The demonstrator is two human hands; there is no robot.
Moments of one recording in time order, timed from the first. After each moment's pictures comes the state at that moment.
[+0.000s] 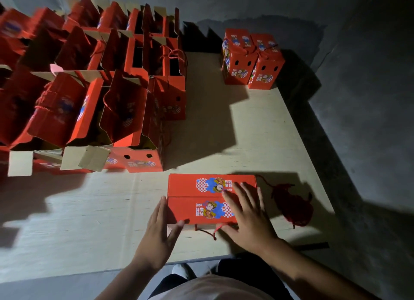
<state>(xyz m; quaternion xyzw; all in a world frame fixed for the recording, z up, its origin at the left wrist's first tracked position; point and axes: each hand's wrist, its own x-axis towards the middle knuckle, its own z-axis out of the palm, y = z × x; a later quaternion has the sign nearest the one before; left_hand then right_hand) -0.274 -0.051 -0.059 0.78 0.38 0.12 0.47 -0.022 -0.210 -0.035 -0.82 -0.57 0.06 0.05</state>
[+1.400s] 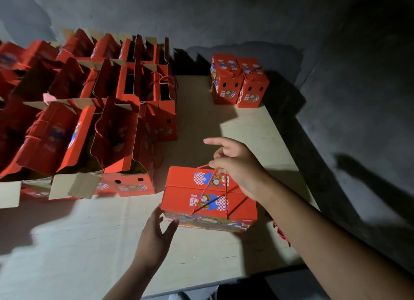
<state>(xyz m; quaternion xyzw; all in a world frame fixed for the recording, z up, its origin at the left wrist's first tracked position) -0.219 -0.020 -0.039 0.72 0.44 0.18 0.50 0.024 -0.078 0.160 -0.71 -0.34 0.36 0.50</state>
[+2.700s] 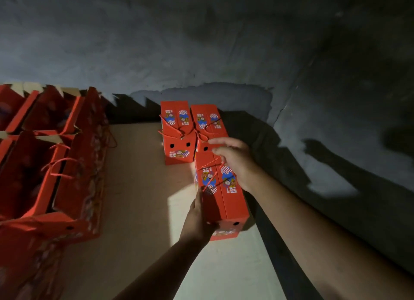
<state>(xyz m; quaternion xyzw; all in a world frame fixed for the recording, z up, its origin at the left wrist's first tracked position) 0.326 0.092 -0.005 0.78 0.29 0.14 0.53 0.465 0.068 0.176 -0.74 -0.20 0.29 0.57</state>
